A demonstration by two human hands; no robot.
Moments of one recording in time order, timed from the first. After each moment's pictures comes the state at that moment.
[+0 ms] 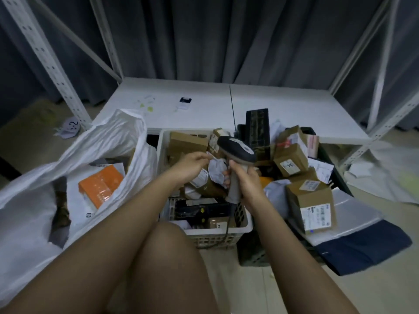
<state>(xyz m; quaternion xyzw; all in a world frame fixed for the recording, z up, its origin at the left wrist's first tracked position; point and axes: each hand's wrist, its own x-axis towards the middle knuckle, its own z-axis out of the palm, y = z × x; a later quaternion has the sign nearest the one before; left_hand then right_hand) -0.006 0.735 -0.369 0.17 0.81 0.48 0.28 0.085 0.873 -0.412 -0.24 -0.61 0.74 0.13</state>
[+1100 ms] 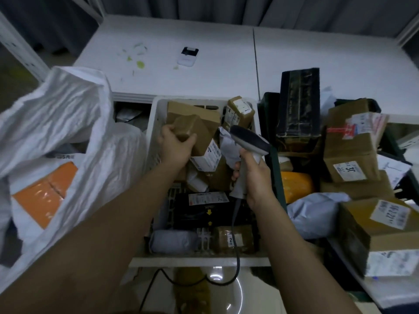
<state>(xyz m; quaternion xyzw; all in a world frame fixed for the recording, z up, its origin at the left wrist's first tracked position) -0.162 0.772 -0.538 -0.06 0.84 0.53 0.11 -0.033 0.905 -0.518 -0.39 -0.53 0.75 0.10</state>
